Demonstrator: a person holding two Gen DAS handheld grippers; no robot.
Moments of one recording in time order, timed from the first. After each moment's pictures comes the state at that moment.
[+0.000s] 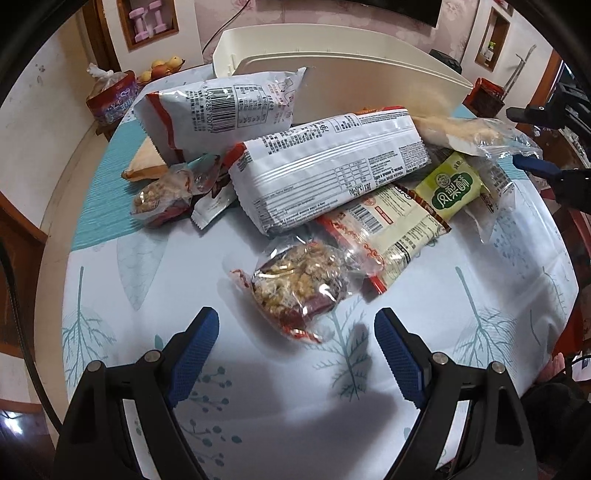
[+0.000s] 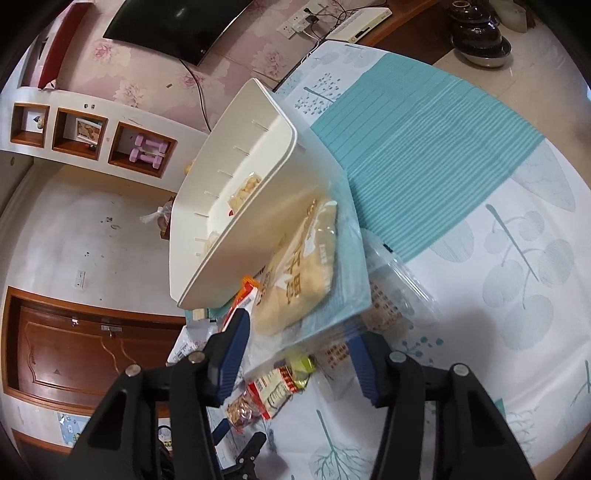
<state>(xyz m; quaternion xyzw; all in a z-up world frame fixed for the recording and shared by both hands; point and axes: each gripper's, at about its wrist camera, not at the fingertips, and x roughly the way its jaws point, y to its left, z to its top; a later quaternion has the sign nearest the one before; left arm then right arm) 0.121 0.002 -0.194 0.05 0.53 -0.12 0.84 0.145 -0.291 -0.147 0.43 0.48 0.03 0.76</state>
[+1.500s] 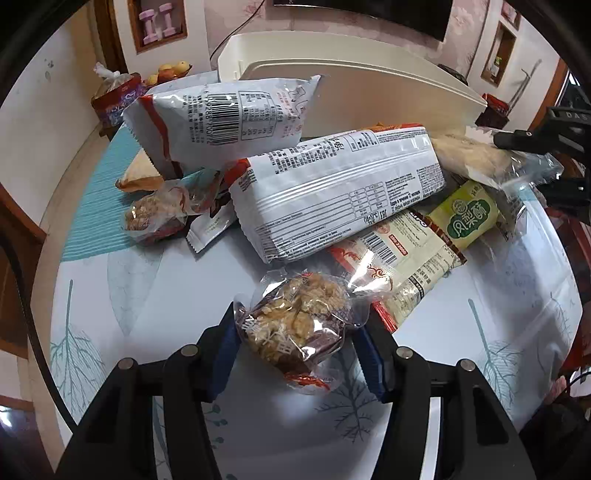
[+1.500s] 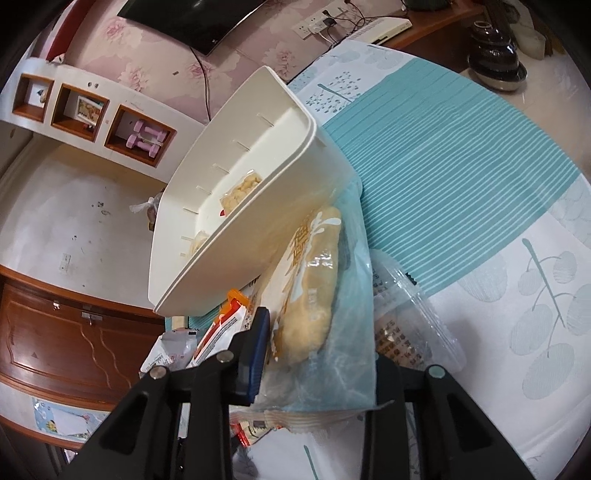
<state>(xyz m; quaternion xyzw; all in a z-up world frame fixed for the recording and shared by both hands) 0.136 0.004 -0.205 0.03 0.51 -0.11 0.85 0.175 -0.275 -0.163 0.38 0.48 0.03 0.79</state>
